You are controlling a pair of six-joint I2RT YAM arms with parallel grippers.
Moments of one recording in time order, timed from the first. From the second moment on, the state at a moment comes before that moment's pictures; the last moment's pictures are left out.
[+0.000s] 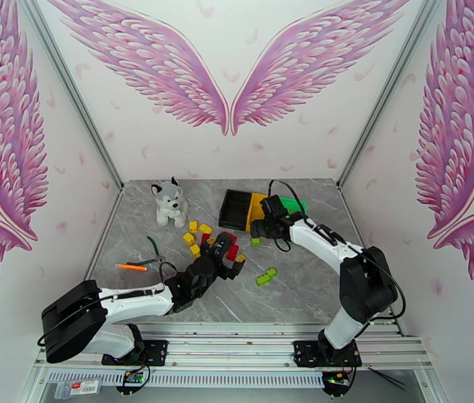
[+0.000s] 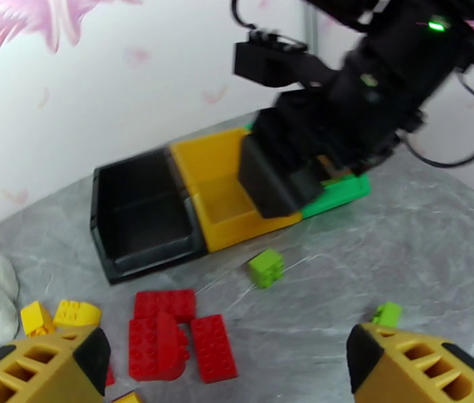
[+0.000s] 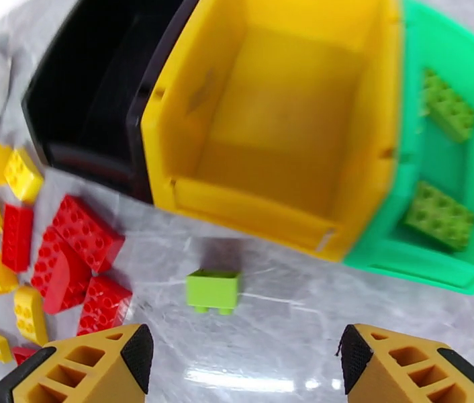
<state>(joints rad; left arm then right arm) -0.95 1.43 0.59 0.51 -0.43 -0.11 0.43 1.74 1.26 -0.58 0.09 0.36</state>
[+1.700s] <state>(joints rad) -1.21 1.37 0.55 0.61 -0.45 0.10 0.32 1.52 1.12 -0.50 0.19 0.37</state>
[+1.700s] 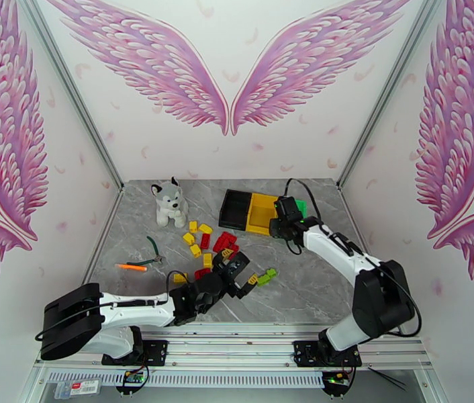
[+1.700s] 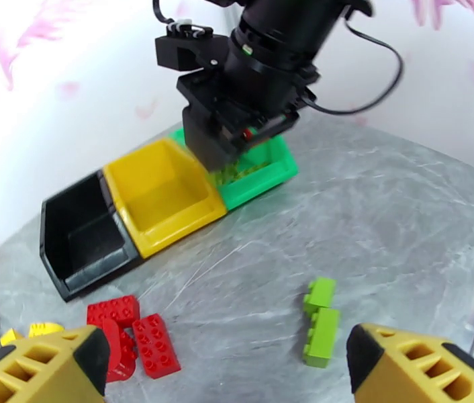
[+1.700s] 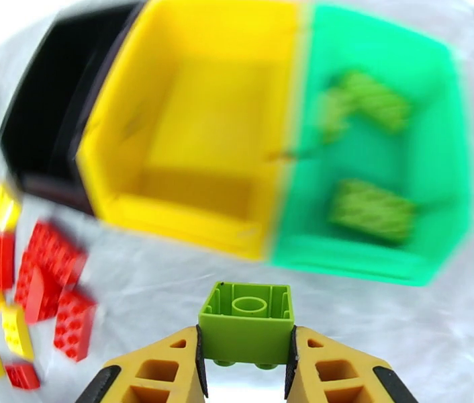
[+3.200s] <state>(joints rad) -0.96 1.38 0.53 0.57 -0.39 -0.25 0.48 1.10 0.83 -0.66 0.01 0.43</state>
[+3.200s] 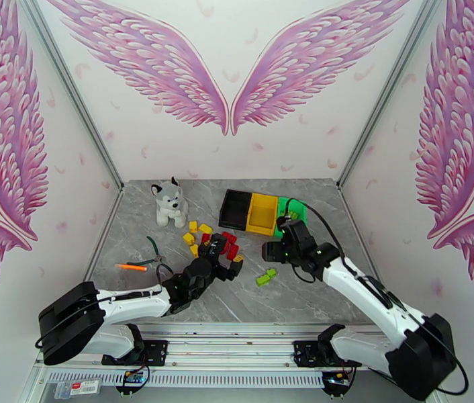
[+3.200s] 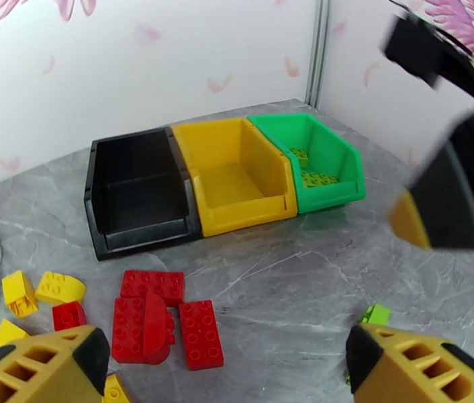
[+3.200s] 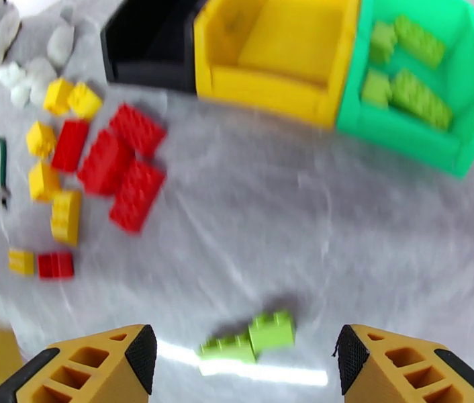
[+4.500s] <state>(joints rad) -0.88 1.43 0.45 0.57 -0.30 -0.54 0.74 1.46 0.74 -0.56 0.08 0.56</state>
